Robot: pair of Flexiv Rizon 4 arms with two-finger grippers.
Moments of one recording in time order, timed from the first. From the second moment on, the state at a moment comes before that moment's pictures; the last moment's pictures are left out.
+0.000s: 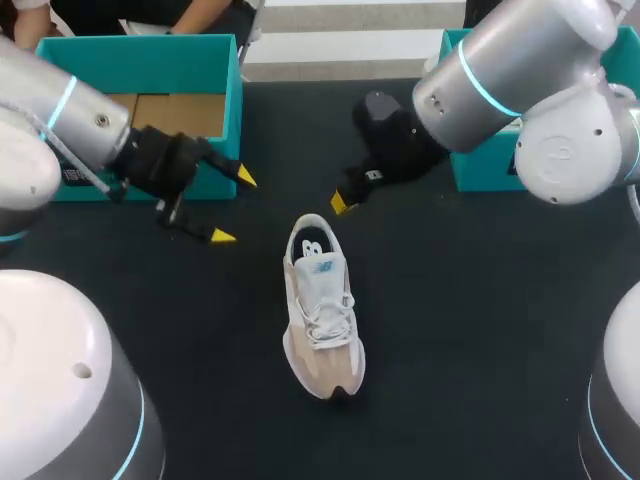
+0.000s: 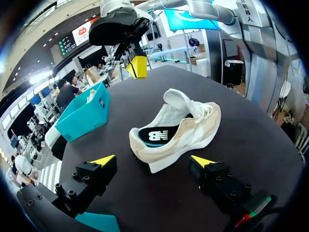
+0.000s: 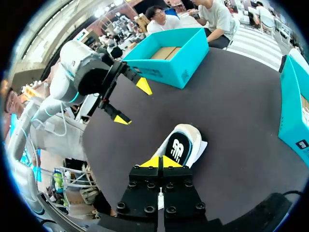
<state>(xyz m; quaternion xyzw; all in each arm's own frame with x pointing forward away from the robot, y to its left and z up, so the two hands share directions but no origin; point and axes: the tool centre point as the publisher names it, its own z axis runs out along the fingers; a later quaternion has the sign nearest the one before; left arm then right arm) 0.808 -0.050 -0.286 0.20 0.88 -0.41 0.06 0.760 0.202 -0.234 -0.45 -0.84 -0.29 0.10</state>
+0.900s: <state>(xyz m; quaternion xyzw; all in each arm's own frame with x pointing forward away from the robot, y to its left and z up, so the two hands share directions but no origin) 0.839 0.041 -0.227 0.25 0.88 -0.40 0.04 0.778 0.214 -0.272 -0.57 -0.80 -0.17 0.01</state>
